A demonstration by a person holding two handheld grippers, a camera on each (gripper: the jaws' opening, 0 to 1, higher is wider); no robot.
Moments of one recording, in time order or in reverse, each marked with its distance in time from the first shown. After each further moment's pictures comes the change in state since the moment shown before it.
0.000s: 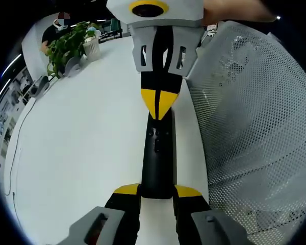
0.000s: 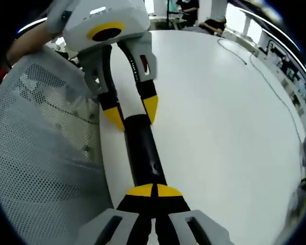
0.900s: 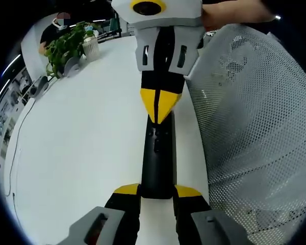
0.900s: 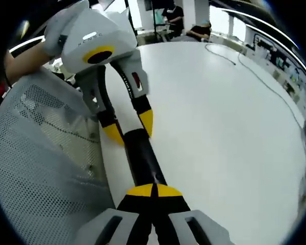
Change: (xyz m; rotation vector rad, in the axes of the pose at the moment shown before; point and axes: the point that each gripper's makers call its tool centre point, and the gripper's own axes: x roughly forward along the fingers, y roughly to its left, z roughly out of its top) left arm 0.000 0.000 0.000 0.004 0.003 -0.005; right arm 0.000 -0.001 0.015 0.075 -0.116 -0.005
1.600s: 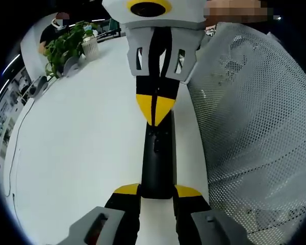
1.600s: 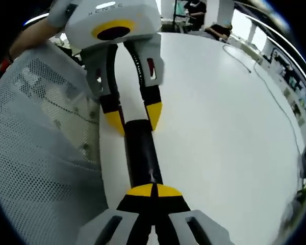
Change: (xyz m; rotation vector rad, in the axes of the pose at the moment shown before) left arm 0.000 0.000 0.000 -0.001 0.003 -0.008; right arm 0.006 -0.001 -0.005 -0.209 0.127 -0.006
